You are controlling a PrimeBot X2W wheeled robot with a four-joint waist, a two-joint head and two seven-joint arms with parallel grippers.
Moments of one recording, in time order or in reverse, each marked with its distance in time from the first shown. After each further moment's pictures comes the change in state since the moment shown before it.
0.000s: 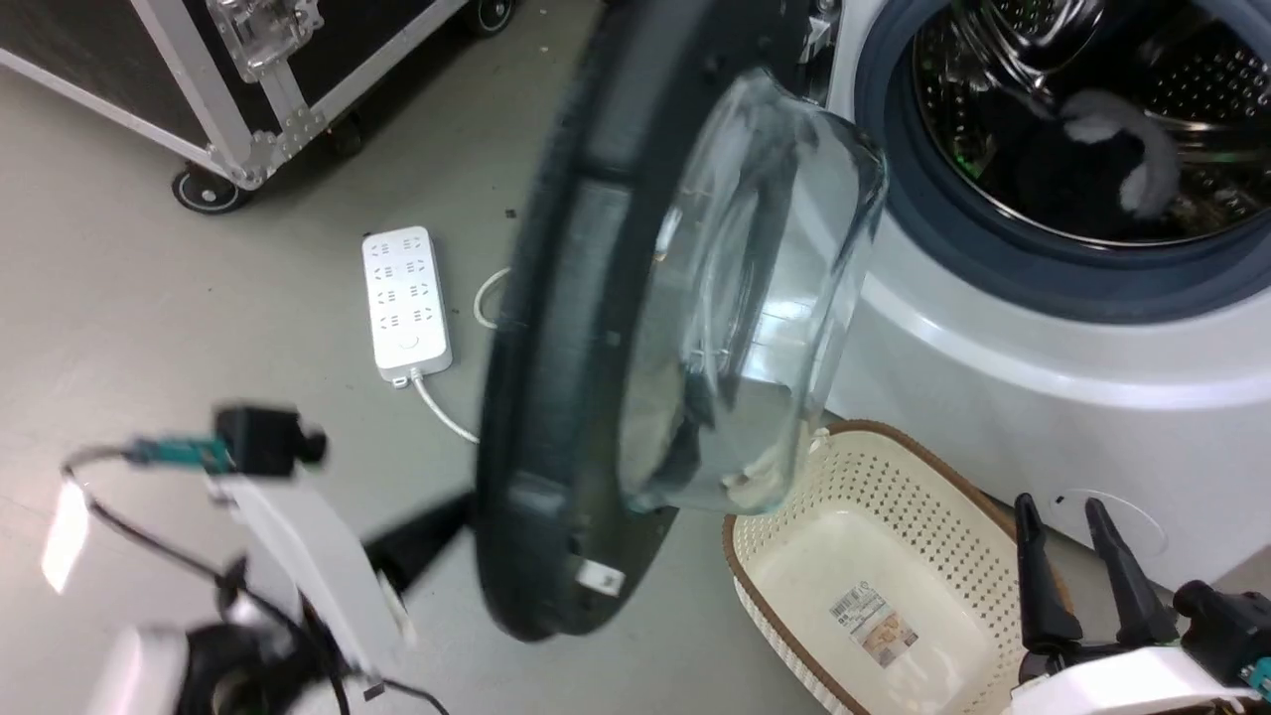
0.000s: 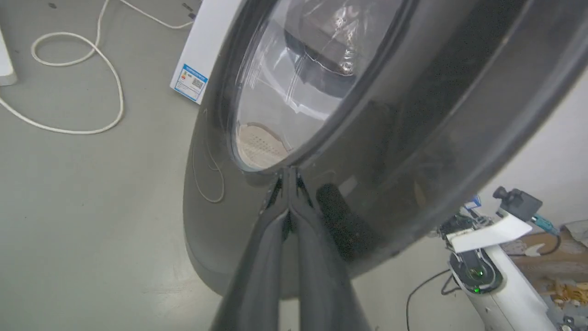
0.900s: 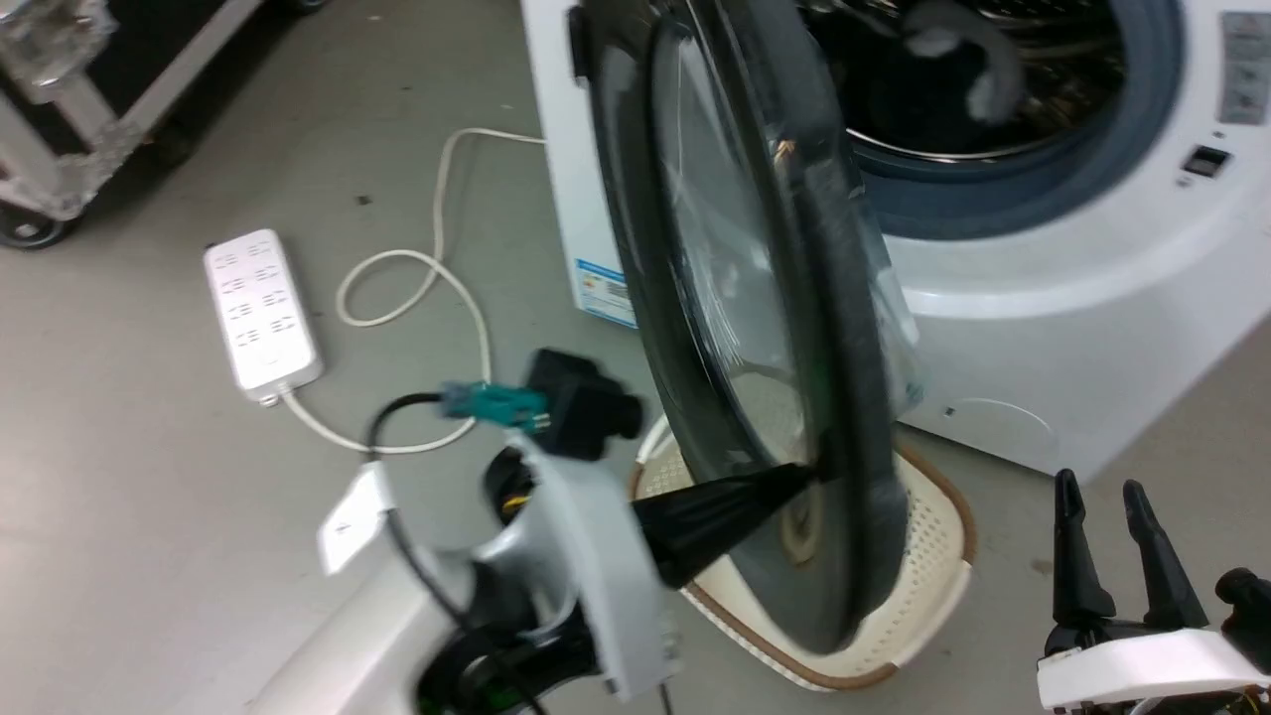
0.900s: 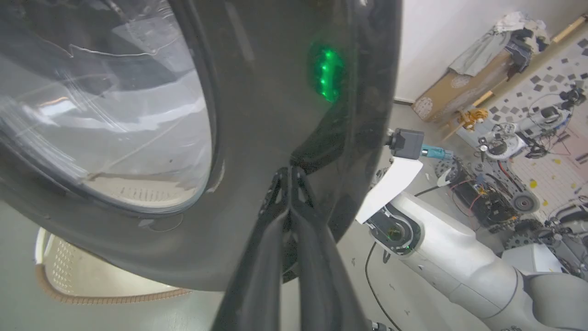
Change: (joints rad) left arm -0.264 0.011 -0.534 -0.077 0.003 -0.011 -0.220; right arm -0.041 0.001 -0.048 0.035 0.059 0.000 -0.036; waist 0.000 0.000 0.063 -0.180
